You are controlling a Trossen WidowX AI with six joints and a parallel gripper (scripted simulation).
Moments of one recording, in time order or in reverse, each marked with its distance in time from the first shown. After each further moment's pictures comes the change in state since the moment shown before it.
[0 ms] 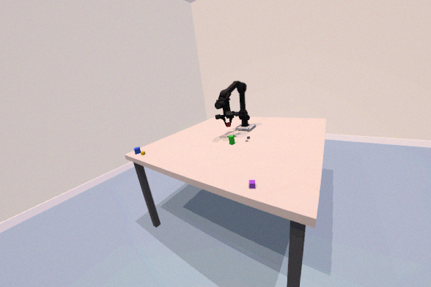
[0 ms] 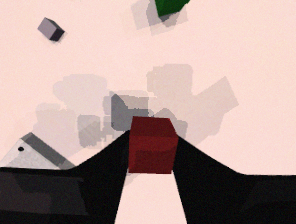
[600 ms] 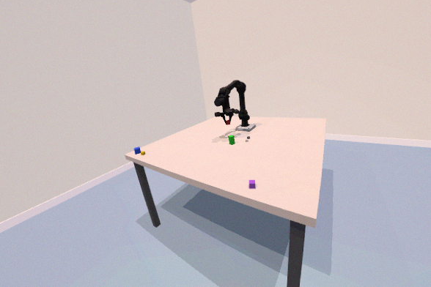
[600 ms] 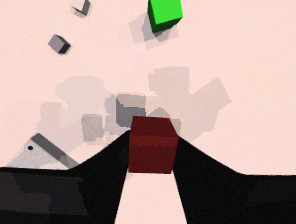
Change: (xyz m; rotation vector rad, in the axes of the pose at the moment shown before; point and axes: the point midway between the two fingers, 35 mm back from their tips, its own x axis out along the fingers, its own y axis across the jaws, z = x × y) arm -0.023 -0.005 0.015 -0.003 -0.003 -0.002
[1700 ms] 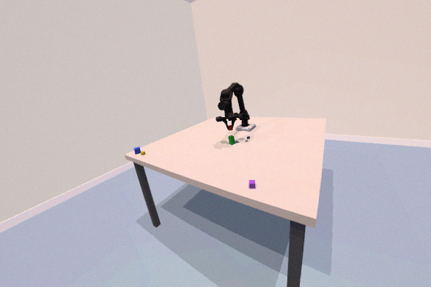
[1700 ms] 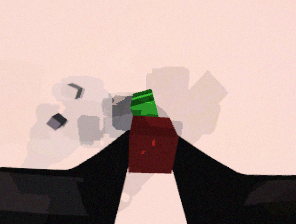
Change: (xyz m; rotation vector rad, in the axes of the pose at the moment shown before) arm 0.010 -0.012 0.119 -0.003 -0.018 -0.010
